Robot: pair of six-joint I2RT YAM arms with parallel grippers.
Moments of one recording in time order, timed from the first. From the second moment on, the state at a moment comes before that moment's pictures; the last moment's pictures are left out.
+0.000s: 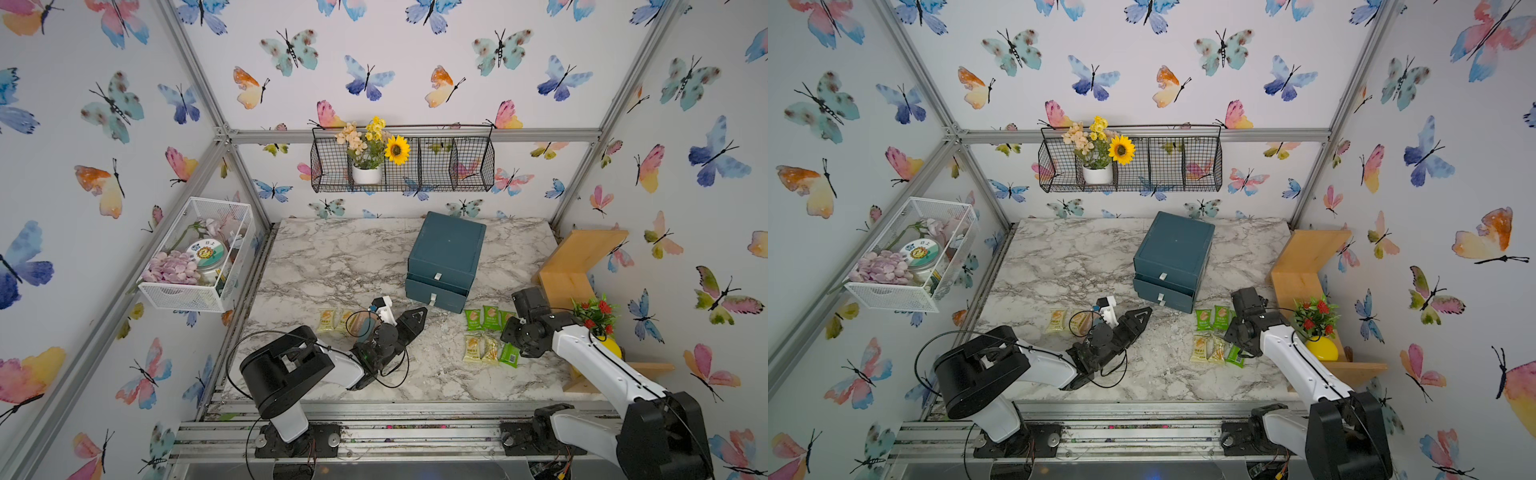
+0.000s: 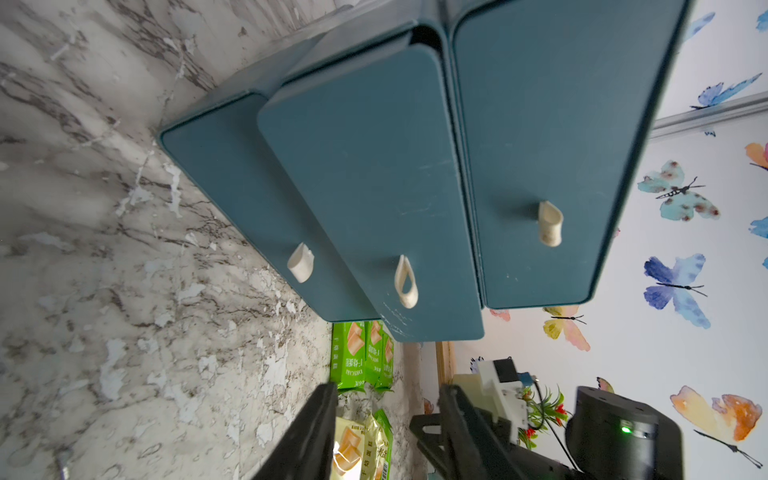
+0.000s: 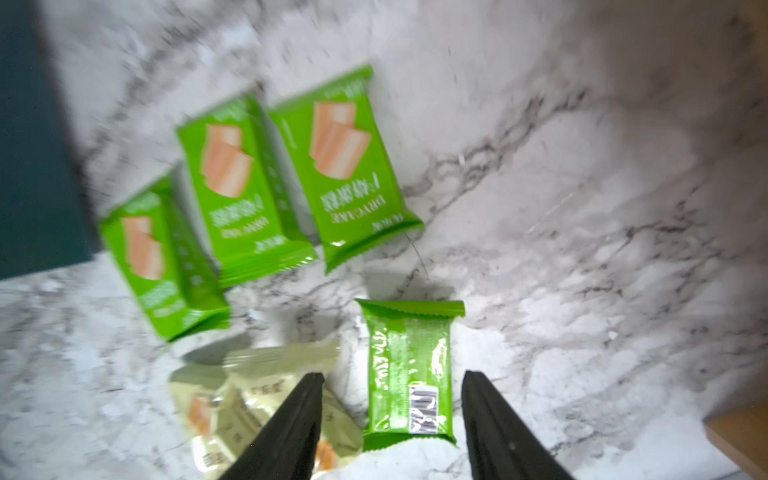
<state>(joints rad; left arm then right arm) -0.95 1.69 0.47 1.06 -0.23 -1.35 0.25 1.14 0.72 -0.77 0.15 0.68</state>
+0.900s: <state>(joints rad) -0.87 1.88 0.68 1.15 -0.20 -1.39 0.25 0.93 0.74 -0.55 -0.22 0.52</state>
